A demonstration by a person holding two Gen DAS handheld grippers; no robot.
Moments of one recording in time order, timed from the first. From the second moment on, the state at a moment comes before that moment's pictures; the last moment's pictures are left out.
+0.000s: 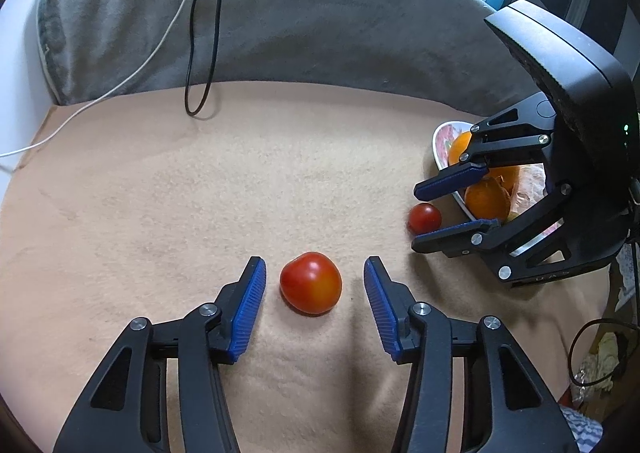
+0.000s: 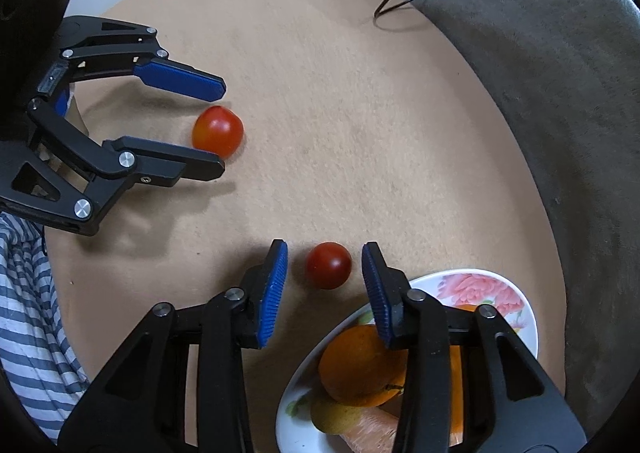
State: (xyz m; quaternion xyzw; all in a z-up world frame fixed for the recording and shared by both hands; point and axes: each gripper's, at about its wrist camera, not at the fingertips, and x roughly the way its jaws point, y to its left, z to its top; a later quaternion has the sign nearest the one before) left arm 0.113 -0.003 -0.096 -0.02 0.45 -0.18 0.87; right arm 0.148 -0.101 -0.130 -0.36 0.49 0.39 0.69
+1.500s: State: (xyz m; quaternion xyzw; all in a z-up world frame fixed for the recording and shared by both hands) left arm 0.091 -0.014 -0.078 -0.01 0.42 -0.19 0.89; right arm 0.124 -0.139 -0.081 -0.28 0.46 0.39 0.75
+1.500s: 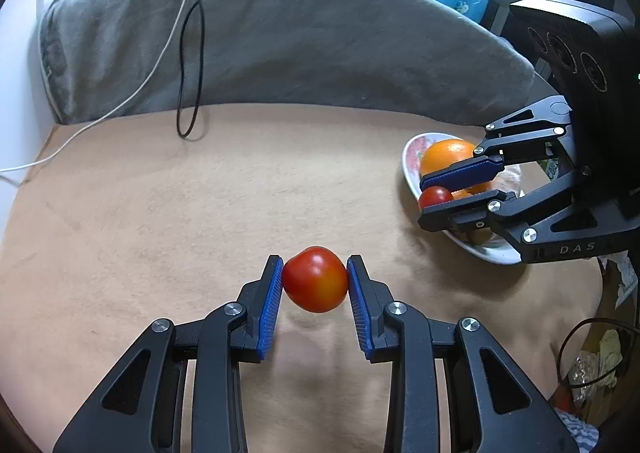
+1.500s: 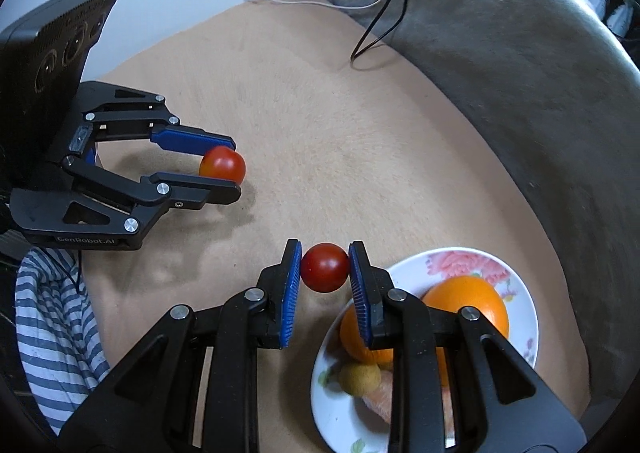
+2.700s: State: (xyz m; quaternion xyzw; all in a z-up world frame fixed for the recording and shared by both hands) left arm 0.072 -0.131 -0.052 0.02 0.39 -0.29 0.87; right arm 0.137 -0.291 -0.046 -0.08 0.45 0.29 0.84
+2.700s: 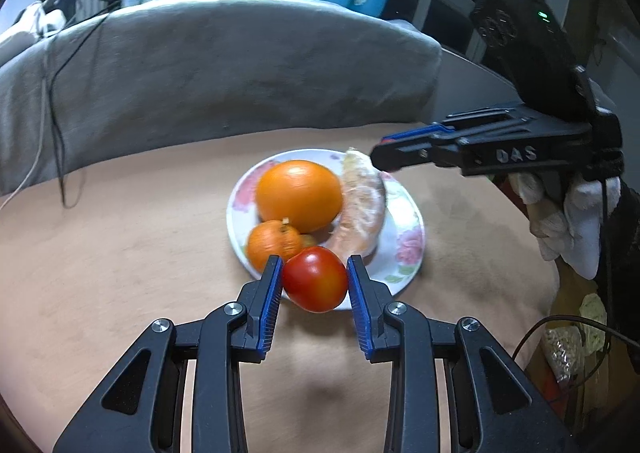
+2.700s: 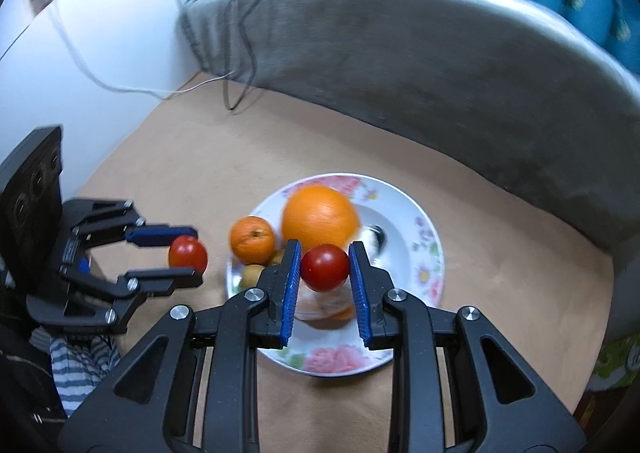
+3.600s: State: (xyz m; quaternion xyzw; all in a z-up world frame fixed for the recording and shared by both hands) left arm 0.074 -0.176 -0.064 0.05 0.40 -0.32 0.86; right arm 0.163 -0.327 -0.072 0.01 0.48 0.22 0.85
